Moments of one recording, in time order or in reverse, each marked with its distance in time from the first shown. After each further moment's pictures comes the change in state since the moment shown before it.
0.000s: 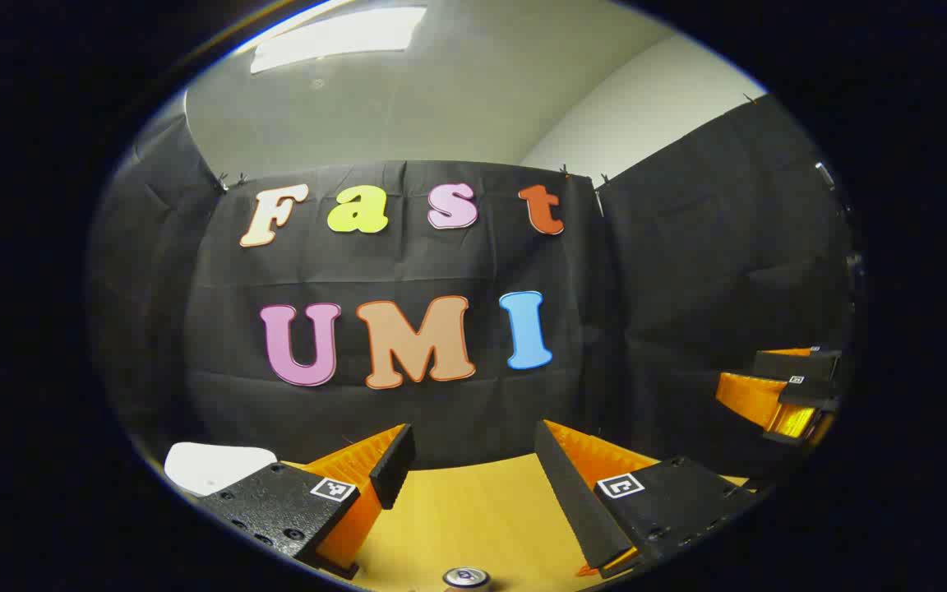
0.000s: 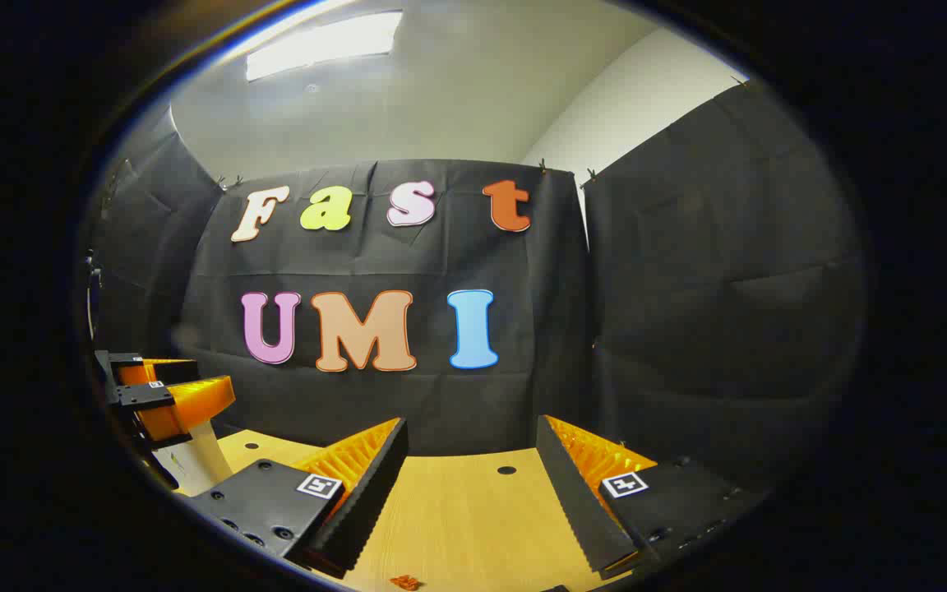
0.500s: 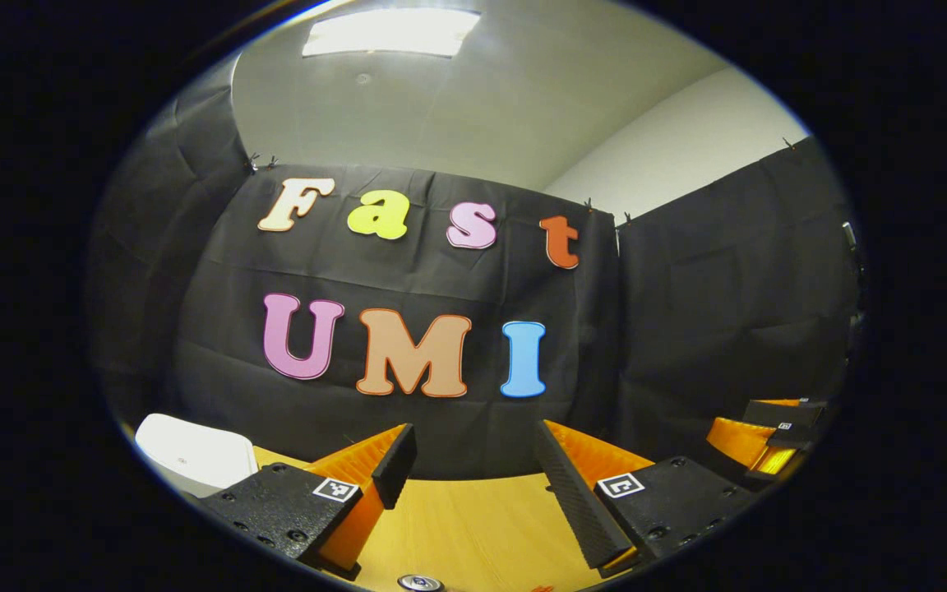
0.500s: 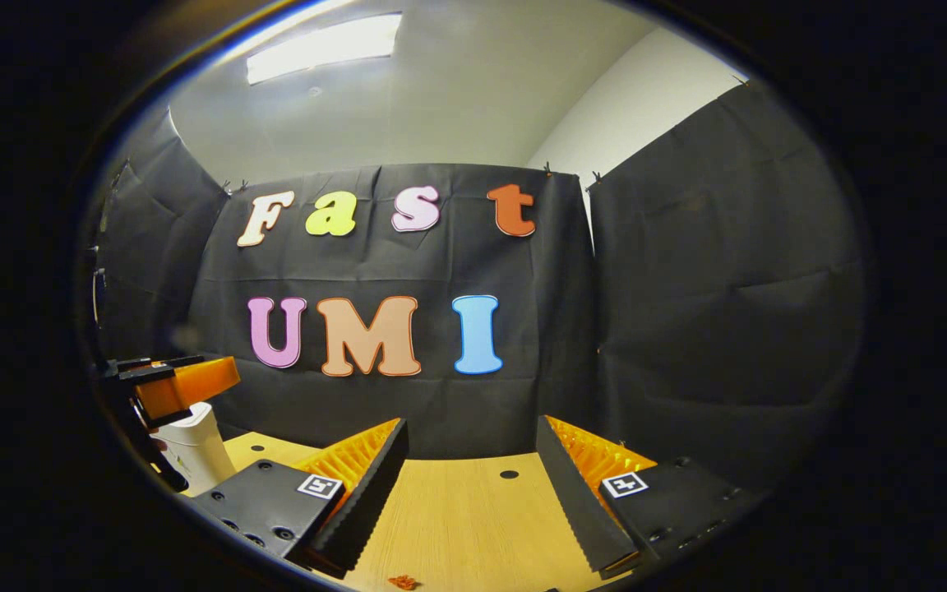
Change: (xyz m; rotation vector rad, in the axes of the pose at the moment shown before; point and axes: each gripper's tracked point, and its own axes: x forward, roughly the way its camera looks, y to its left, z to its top) left arm 0.003 0.014 0.023 -0.129 -0.077 0.049; right arm 0.003 0.003 0.016 0.003 -0.003 0.048
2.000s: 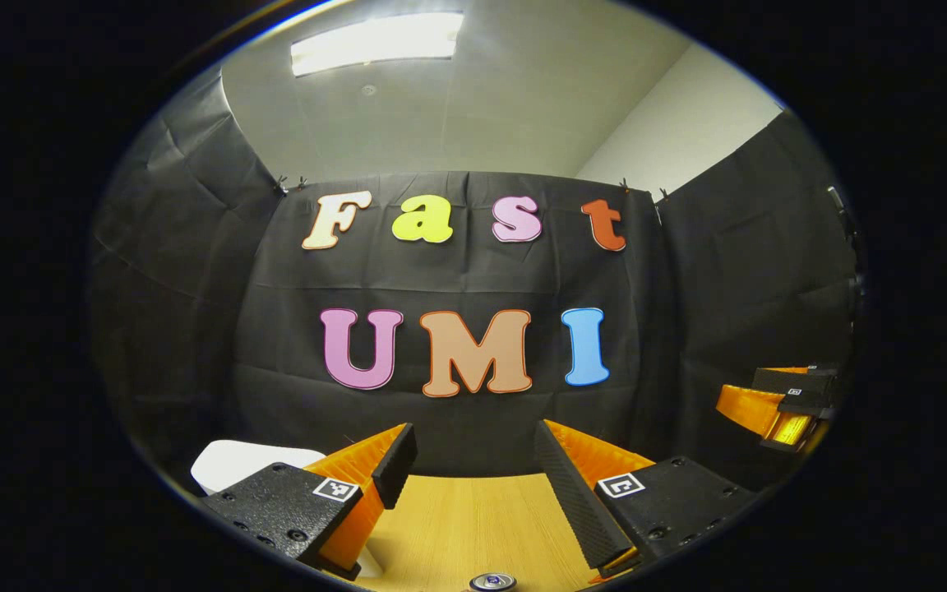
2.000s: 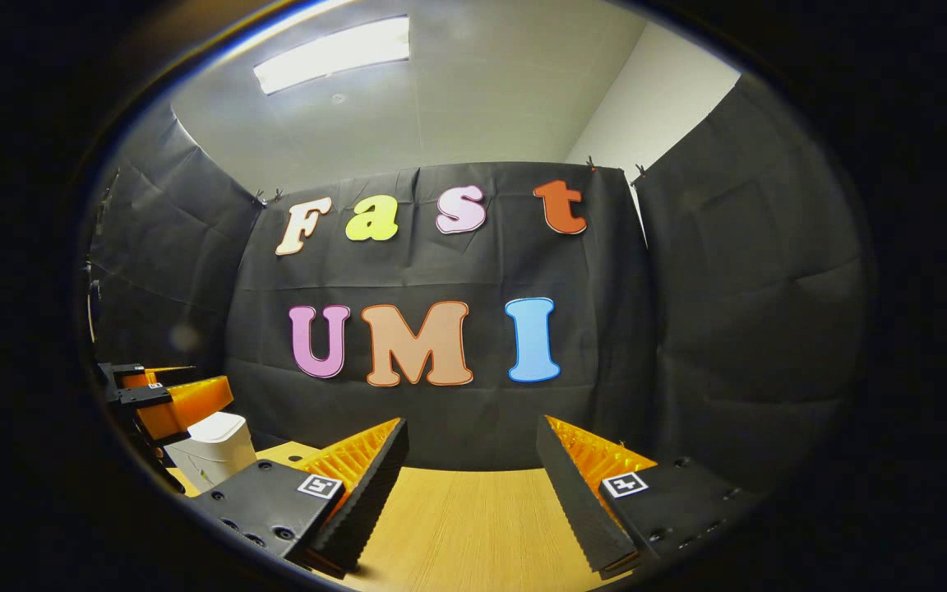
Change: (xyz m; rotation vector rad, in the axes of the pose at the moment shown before) left arm -0.009 0.058 -0.006 0.112 0.027 0.159; right arm 0.051 0.060 0.001 0.005 -0.008 0.157
